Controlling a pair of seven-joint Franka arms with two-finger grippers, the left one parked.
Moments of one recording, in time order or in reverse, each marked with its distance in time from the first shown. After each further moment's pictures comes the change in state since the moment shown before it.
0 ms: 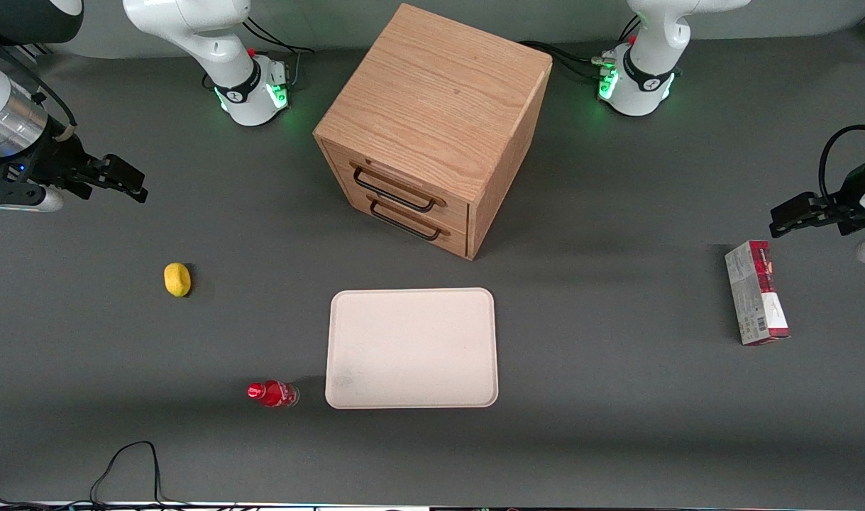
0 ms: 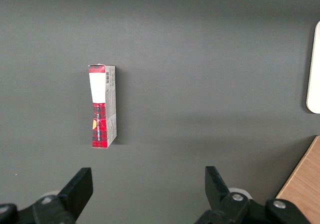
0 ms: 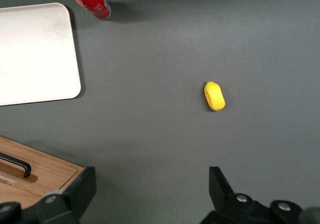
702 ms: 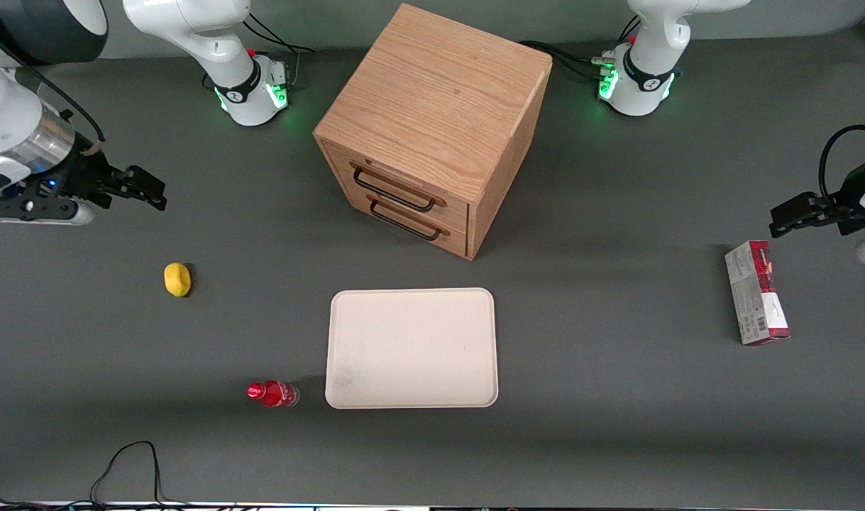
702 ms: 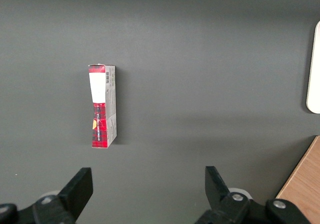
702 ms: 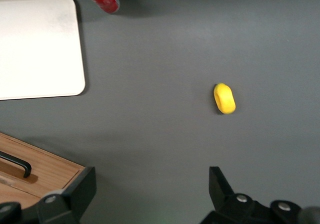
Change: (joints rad) arm 0.033 0.073 0.013 0.026 0.003 0.026 0.001
